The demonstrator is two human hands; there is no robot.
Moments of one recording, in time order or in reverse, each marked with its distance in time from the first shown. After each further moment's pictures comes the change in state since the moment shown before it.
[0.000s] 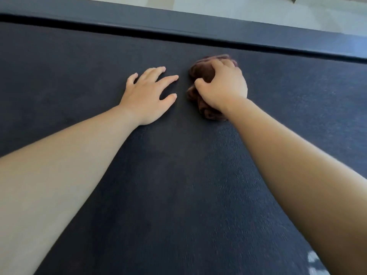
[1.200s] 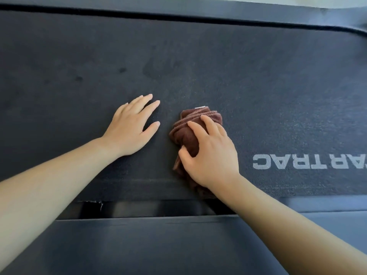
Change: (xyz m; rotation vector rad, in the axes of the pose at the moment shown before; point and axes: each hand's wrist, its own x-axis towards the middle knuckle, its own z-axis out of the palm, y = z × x) left_hand -0.194 0.057 -0.005 0.003 -0.077 0.097; right_hand -0.293 0.020 -0.033 0.045 -0.044 -0.101
